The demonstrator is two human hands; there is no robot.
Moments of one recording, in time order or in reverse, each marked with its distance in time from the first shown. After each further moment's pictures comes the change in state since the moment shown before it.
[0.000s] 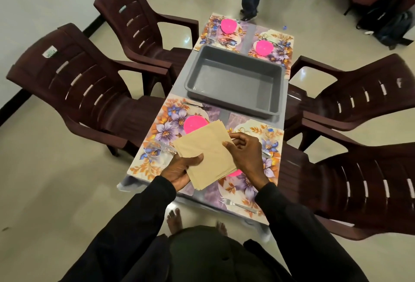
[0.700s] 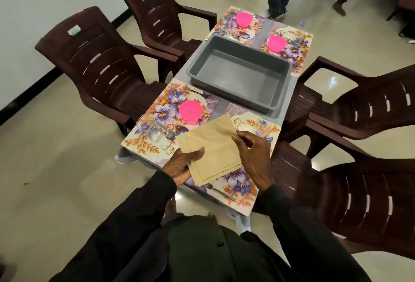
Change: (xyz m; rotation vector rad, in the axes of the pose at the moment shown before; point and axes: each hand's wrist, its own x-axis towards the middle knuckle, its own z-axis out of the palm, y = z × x) left_hand -0.017 -0.095 0.063 -0.021 0.139 0.111; right_hand -0.022 0.054 -0.096 -0.096 -0.017 -0.276
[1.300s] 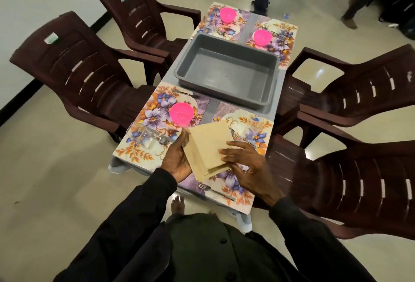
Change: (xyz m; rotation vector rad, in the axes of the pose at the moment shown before) left_hand 0.025 0.019 0.013 -0.228 -0.026 -0.133; right_hand -0.029 0.019 -0.020 0.004 -0.233 -0.450
